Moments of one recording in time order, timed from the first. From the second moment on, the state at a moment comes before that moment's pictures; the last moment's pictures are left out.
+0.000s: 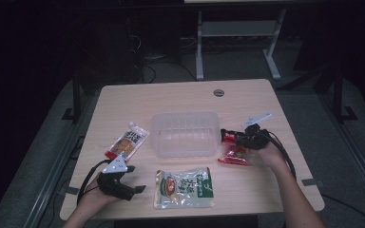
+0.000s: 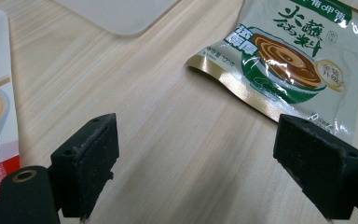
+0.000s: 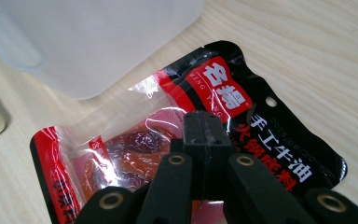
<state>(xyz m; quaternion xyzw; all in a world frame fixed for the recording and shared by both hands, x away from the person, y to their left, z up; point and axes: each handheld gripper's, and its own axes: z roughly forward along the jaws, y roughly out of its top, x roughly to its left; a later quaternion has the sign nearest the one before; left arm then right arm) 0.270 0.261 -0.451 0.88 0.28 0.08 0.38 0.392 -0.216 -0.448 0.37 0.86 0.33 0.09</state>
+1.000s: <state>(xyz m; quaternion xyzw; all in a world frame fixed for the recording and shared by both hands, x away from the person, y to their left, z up) 0.267 0.259 -0.452 0.88 0.28 0.07 0.38 0.331 -0.202 -0.444 0.29 0.90 0.32 0.04</state>
